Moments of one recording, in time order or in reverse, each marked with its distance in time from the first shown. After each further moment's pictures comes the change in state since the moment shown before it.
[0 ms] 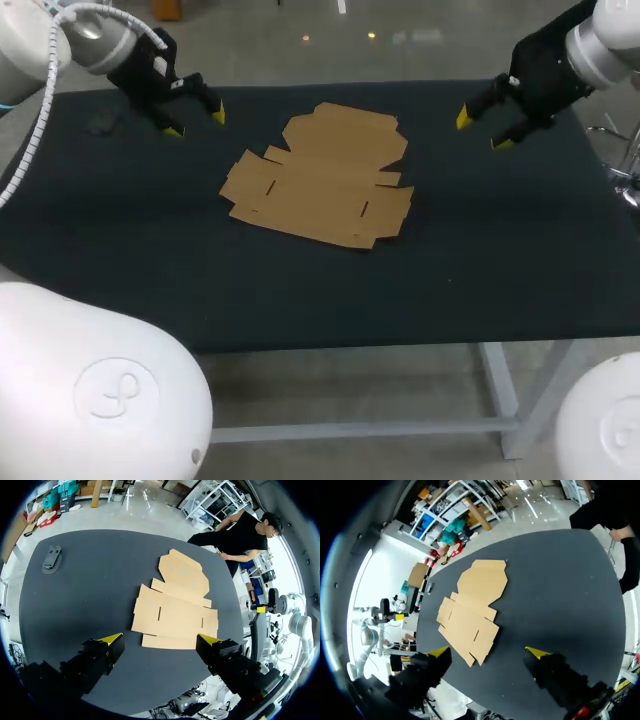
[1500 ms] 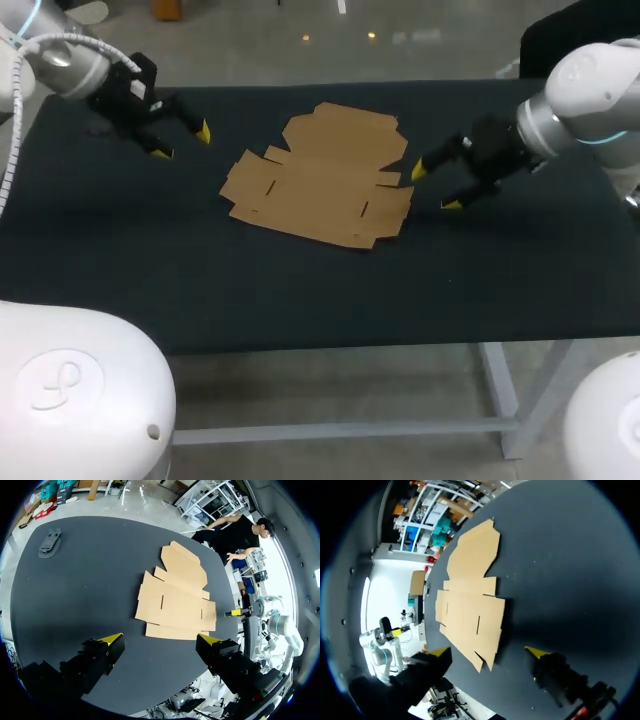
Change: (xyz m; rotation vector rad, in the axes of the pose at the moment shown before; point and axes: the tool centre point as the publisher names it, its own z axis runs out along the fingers) left arm -0.026 0.031 0.005 -0.013 0.089 -0.014; right arm 0.000 -0.049 0.118 0.072 0.136 0.241
